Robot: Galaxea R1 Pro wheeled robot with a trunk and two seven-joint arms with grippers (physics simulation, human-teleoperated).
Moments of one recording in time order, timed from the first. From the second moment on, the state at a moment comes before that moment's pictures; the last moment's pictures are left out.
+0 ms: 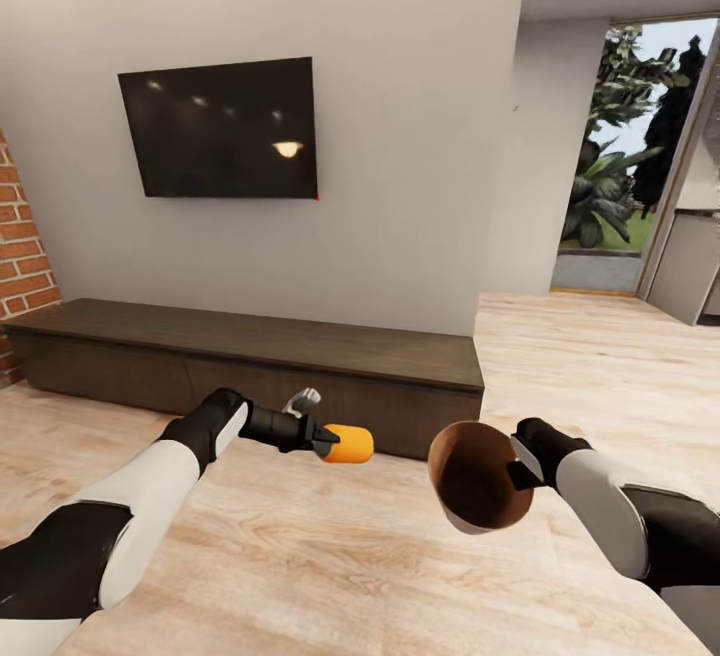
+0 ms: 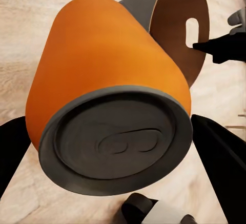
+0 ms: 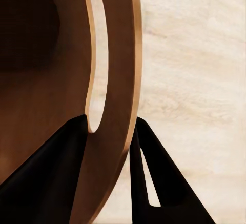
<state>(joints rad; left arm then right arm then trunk) -1.03 0.01 -0.13 -0.32 0.08 0.86 -0.93 -1.07 -0.12 -0.13 -0.02 0.32 0.70 -0.12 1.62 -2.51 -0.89</state>
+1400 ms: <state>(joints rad) -0.85 -0.09 -0.31 -0.88 0.08 1.05 -1.02 -1.04 -0.06 -0.12 -0.02 0.34 0.71 -0.14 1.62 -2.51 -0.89</state>
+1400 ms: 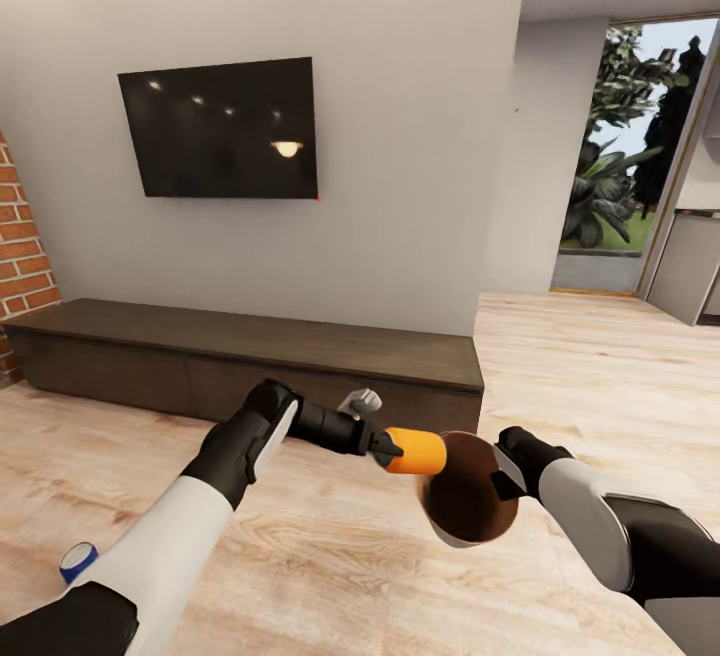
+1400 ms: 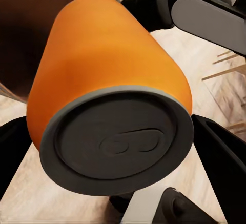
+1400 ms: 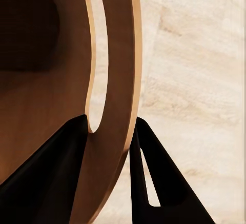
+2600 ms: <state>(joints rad) -0.87 -0.14 -0.34 -0.76 0.09 1.05 -0.96 -1.03 -0.06 -0.12 -0.02 0.34 0.70 -0.14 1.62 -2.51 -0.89</state>
